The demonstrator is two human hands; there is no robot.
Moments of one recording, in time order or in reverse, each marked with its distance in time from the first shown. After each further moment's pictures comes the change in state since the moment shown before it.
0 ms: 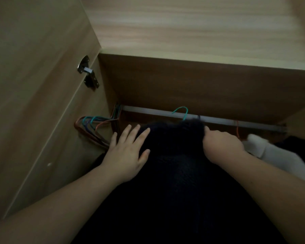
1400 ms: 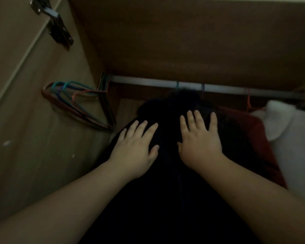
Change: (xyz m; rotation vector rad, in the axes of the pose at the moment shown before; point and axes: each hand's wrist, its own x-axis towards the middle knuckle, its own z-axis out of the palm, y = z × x) left_hand -0.001 0.021 0.092 -0.043 -0.050 0.039; right_hand 0.002 -0.057 0.115 -0.288 0.137 -0.087
